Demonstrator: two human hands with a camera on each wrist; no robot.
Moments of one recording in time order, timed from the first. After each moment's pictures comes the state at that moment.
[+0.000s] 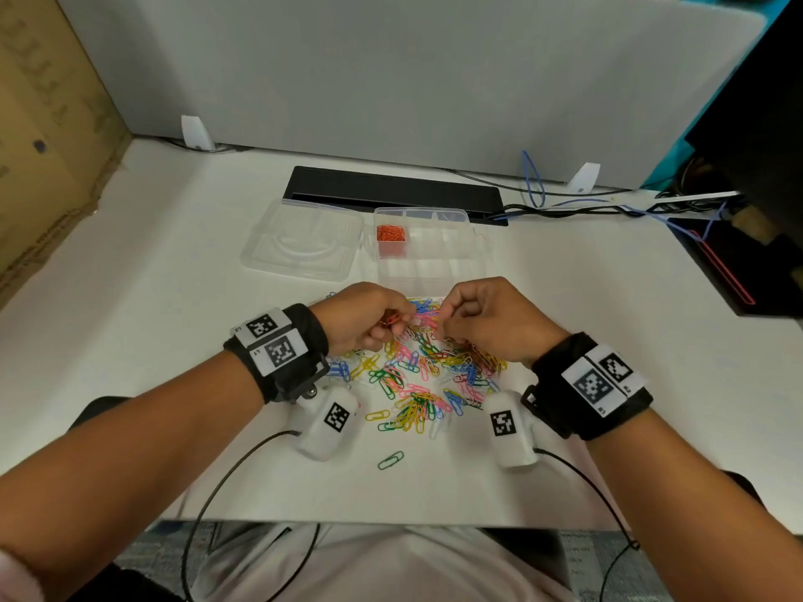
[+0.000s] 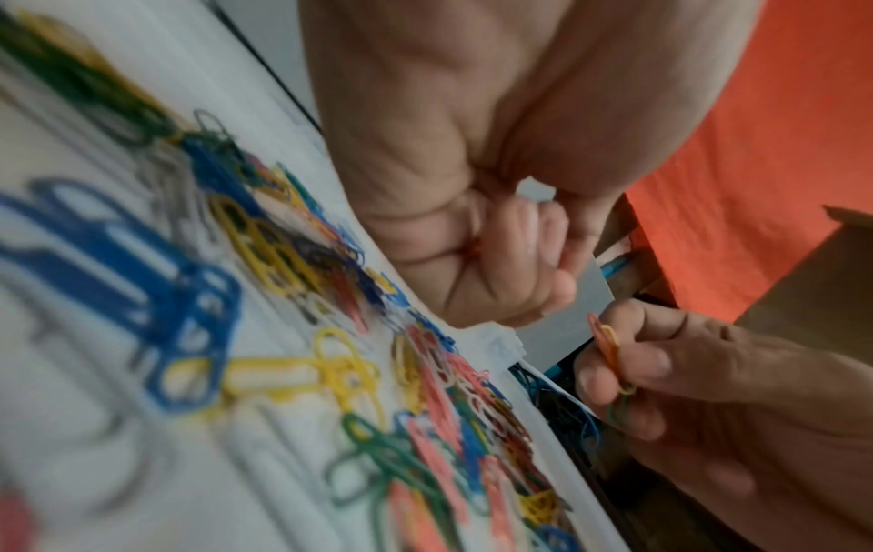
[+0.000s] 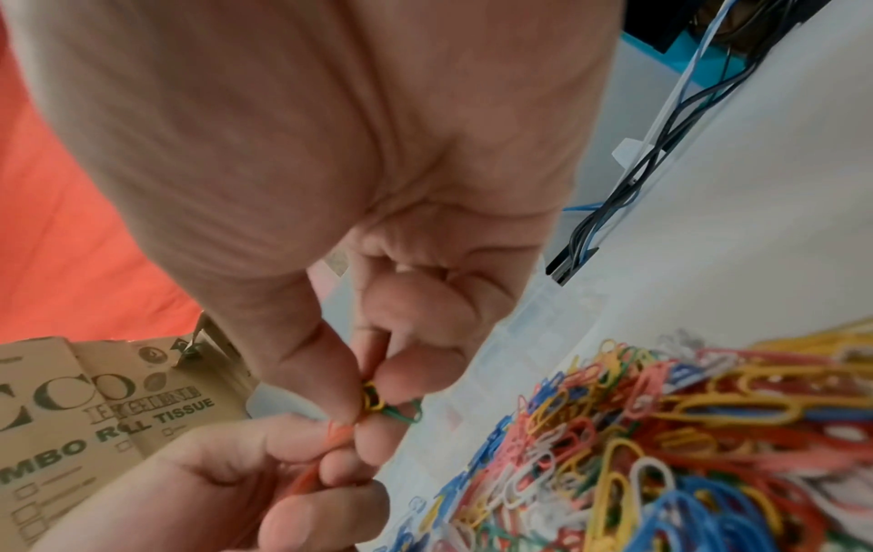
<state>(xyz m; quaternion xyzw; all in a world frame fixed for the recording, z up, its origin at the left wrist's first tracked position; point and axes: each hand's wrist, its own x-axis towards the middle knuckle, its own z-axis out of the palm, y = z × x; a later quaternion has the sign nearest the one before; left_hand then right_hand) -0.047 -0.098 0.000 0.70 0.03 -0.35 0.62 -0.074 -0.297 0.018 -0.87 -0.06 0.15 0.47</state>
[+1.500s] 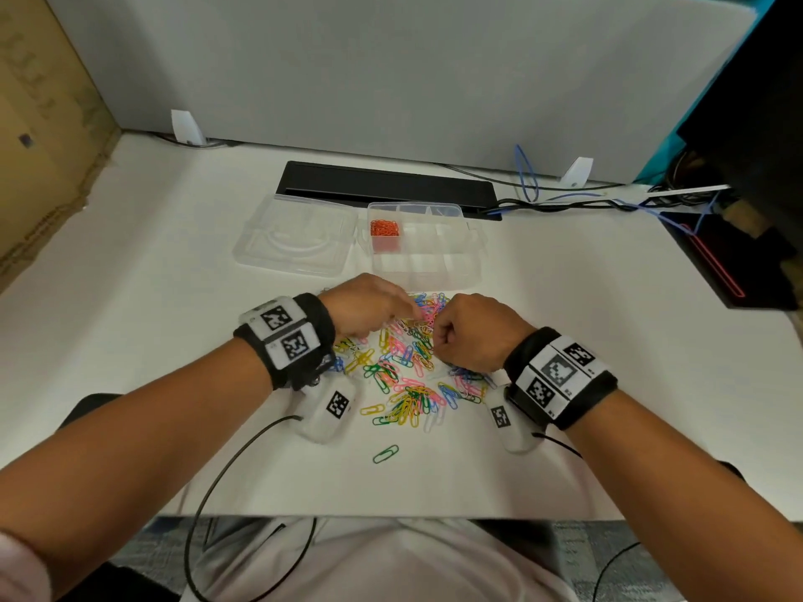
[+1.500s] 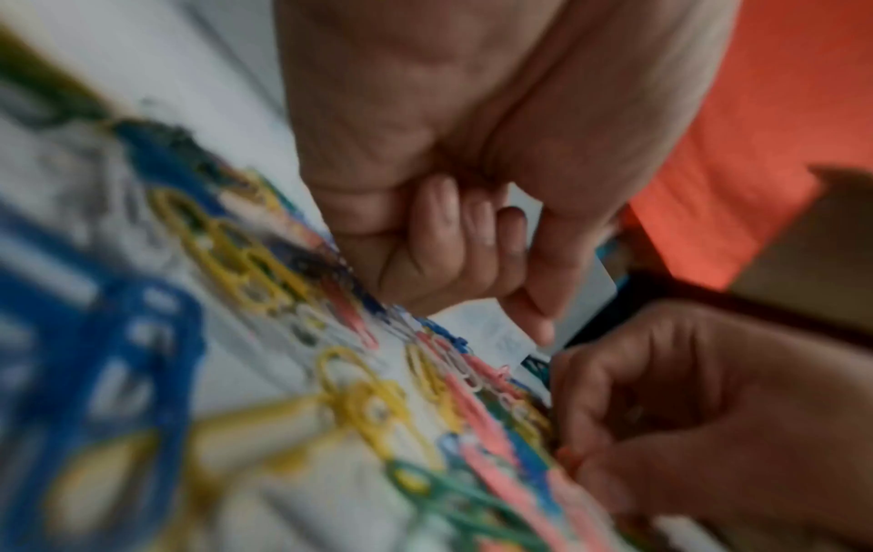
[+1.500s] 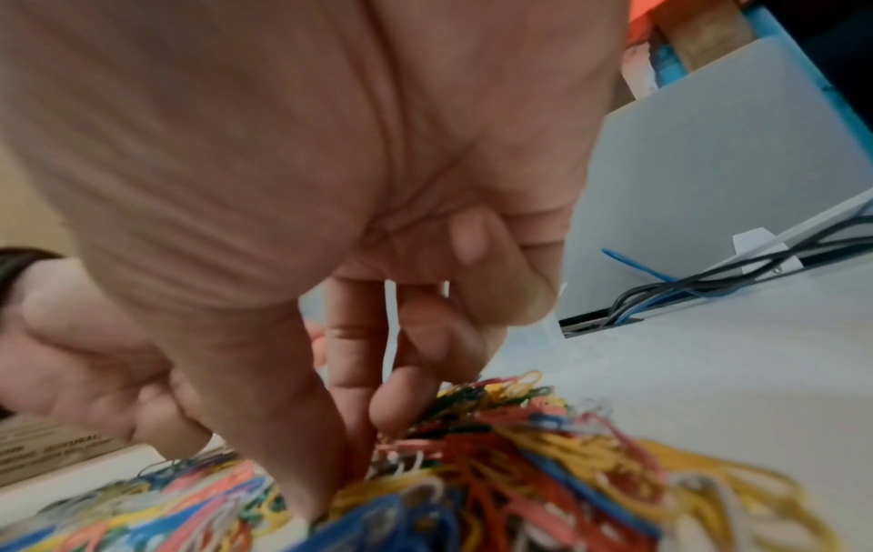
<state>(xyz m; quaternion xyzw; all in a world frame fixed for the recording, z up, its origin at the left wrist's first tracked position) -0.037 -0.105 -0.006 0.82 -0.04 -0.29 0.49 -0.075 -0.287 0.006 -0.97 -0.14 0.17 0.13</state>
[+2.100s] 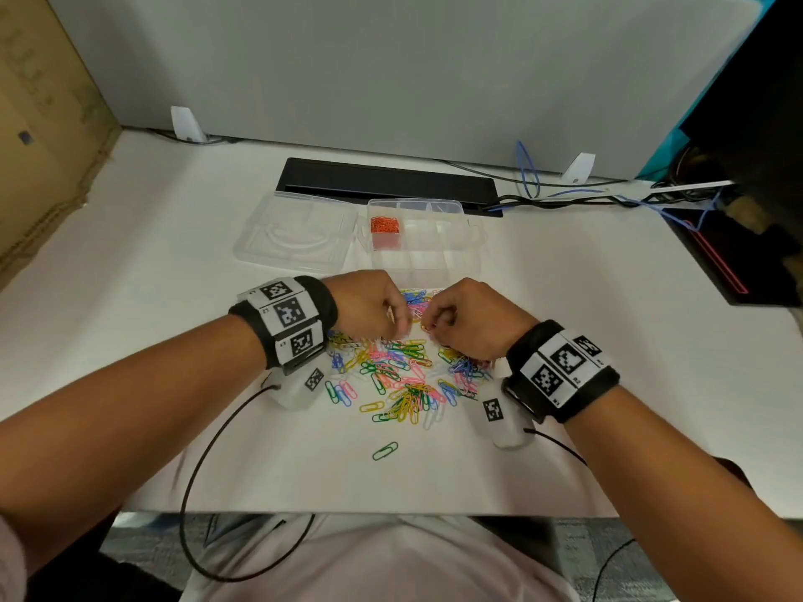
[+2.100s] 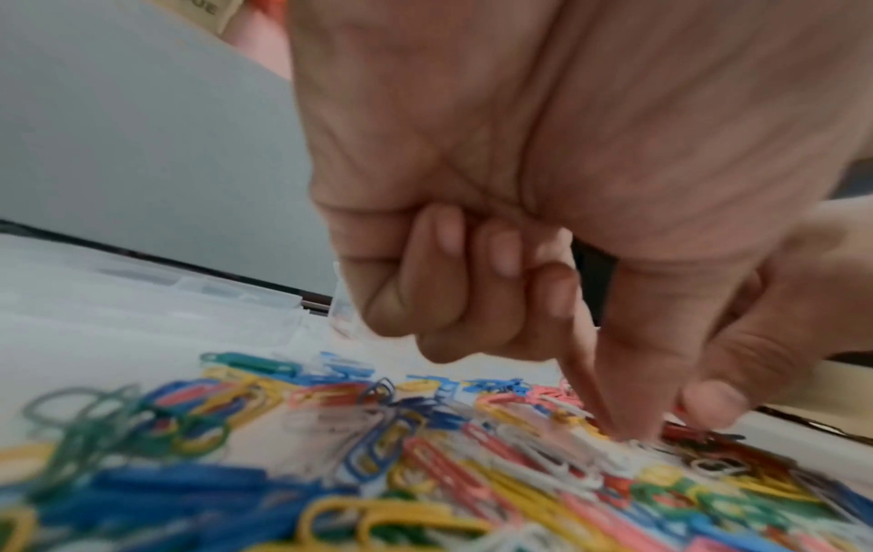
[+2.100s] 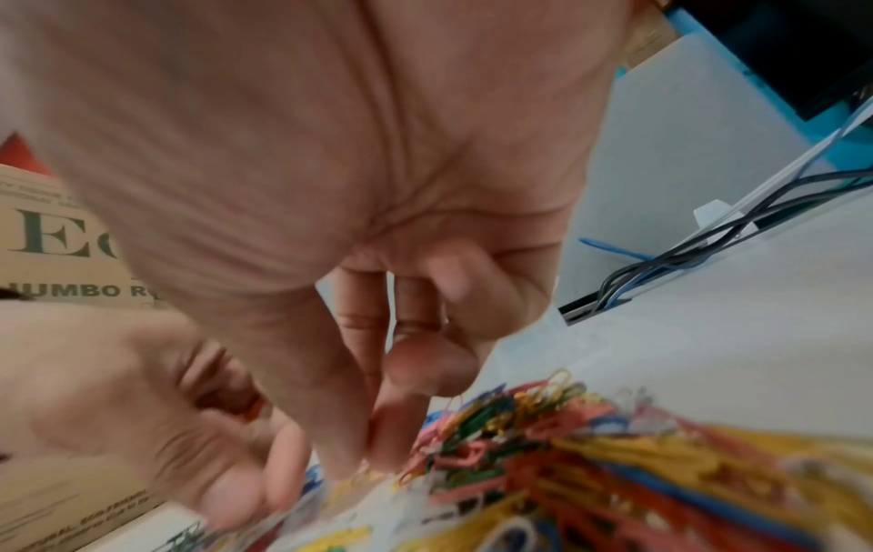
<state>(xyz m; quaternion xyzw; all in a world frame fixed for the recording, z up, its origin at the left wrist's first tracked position) -0.032 -0.100 0.007 0.91 -0.23 -0.27 0.23 -0.067 -0.288 0.008 -0.95 -0.12 0.16 0.24</state>
